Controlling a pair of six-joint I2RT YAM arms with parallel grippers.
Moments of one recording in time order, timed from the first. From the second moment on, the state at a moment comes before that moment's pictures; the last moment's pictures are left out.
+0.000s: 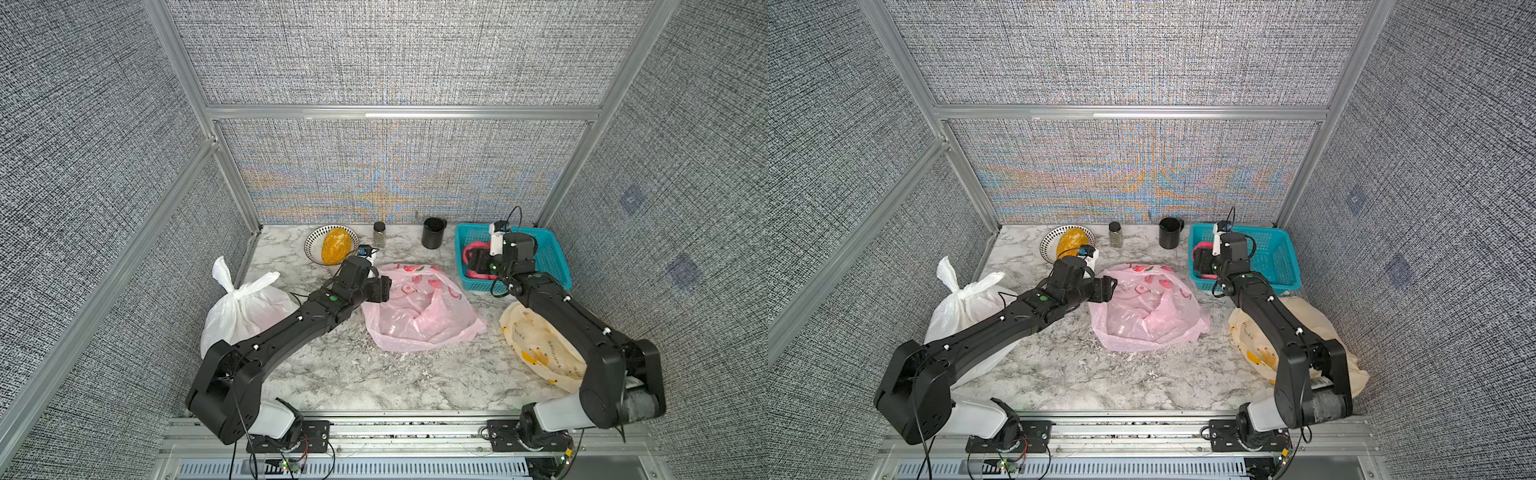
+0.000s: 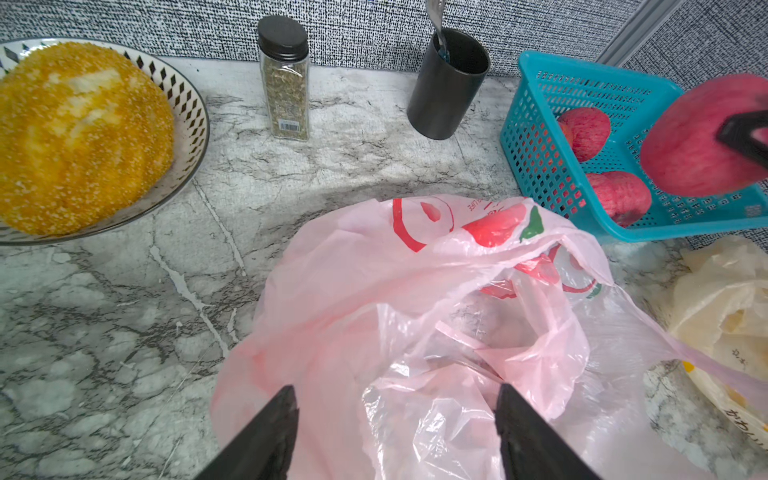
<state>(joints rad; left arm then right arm) -0.63 1.43 0.97 -0.17 -0.02 -0.37 0.14 1.49 1.06 -0.13 -0.04 0.21</state>
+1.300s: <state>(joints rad) -0.57 1.17 0.98 -0.49 -0.41 -0.40 -0.02 1.74 1.16 -0.05 -0.14 0.20</state>
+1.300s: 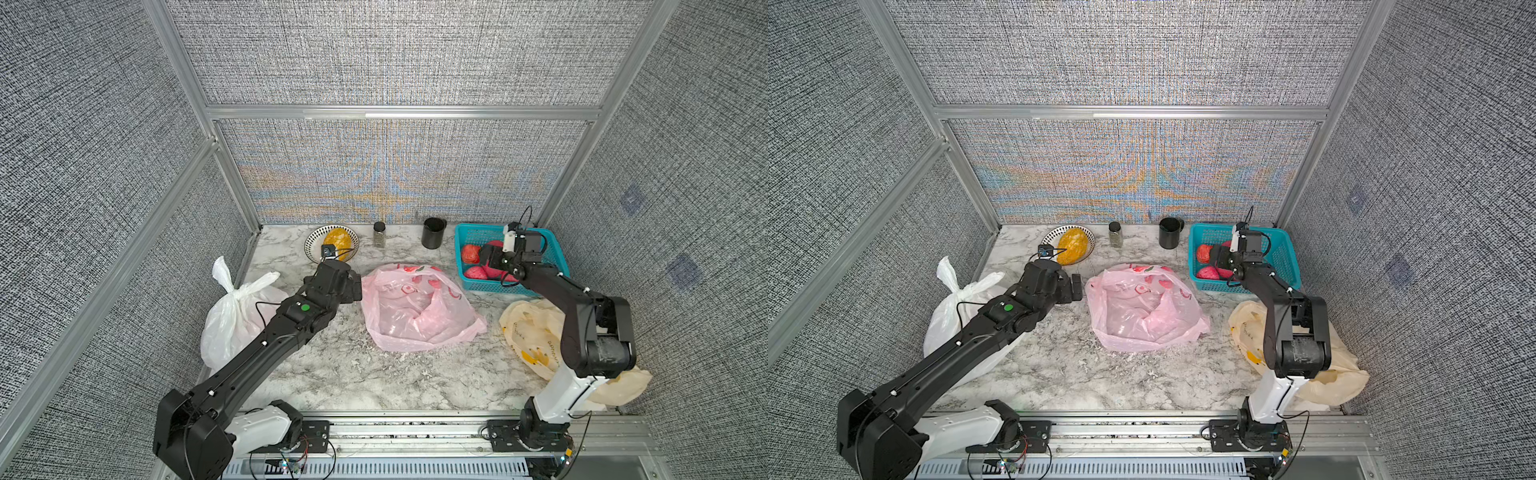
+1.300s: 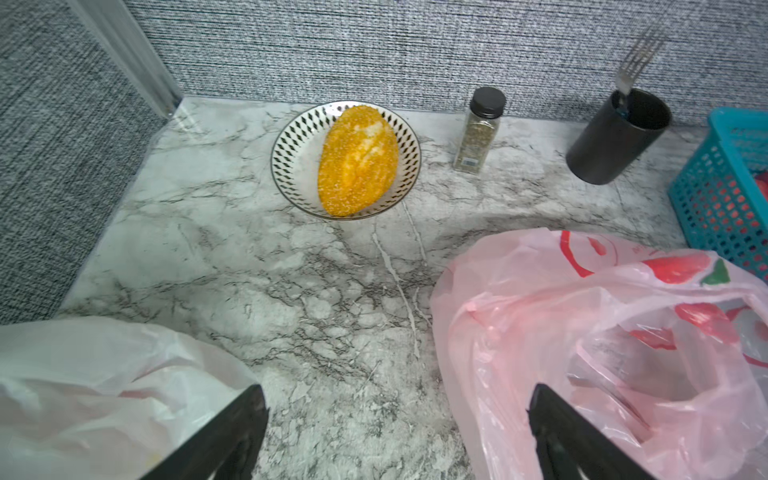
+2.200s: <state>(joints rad) 0.03 1.12 1.07 -0.84 -0.65 -0.42 0.38 1.47 1.04 -0.13 -0.34 0.21</state>
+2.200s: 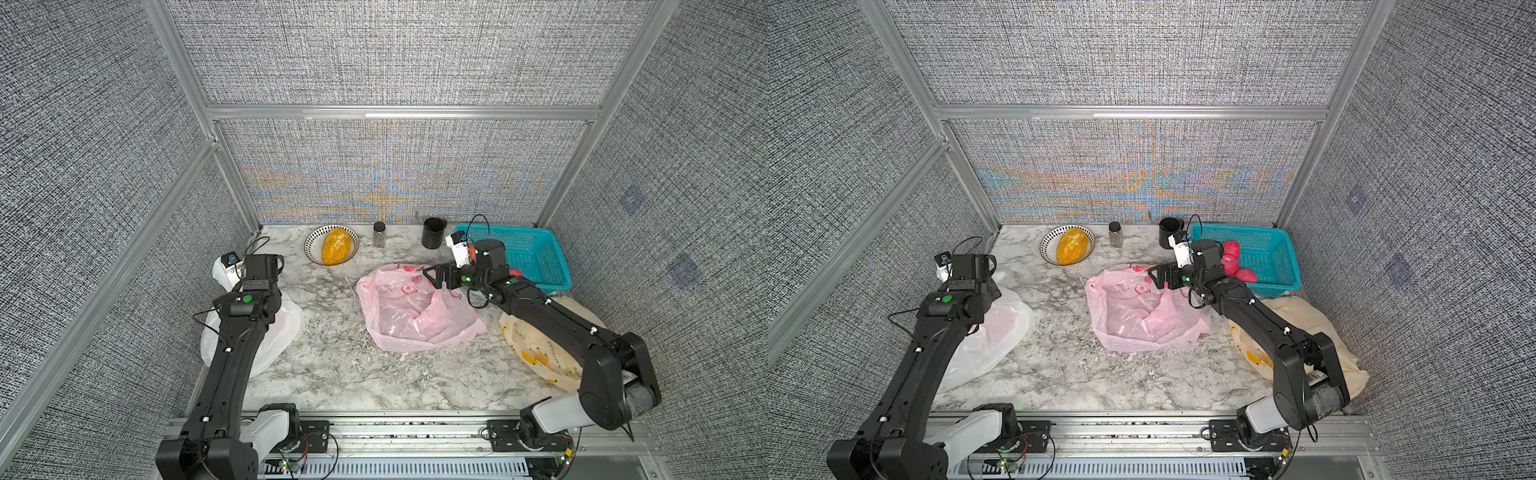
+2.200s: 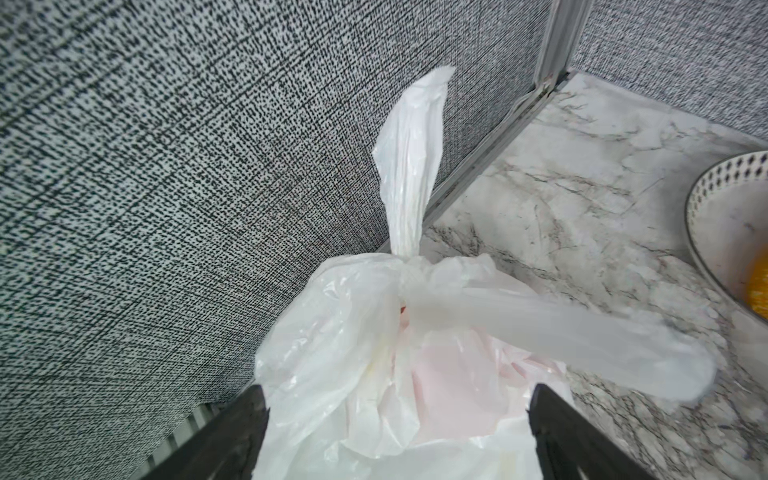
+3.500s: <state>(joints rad) 0.31 1.20 0.96 -0.70 -0.14 -0.31 0.40 1.53 1.01 -0.22 -0.34 0.16</state>
